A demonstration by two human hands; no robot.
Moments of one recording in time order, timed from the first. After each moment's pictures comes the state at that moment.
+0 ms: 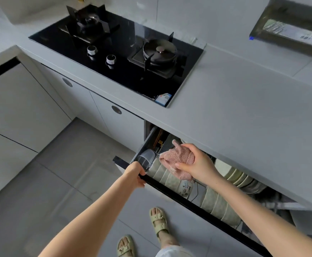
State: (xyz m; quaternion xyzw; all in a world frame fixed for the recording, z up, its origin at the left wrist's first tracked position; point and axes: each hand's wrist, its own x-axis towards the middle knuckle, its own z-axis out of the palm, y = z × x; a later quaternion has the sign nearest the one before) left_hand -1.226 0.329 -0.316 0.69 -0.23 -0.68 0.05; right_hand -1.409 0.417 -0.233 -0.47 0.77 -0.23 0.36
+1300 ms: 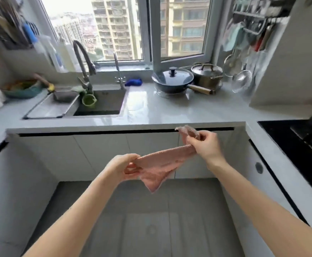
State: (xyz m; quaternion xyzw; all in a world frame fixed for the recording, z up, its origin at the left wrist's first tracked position) left_hand -0.711 0.273 -0.113 0.72 -0.04 -0.47 0.51; right_hand -0.892 0.117 -0.100 -0.70 0.46 -0.32 0.44
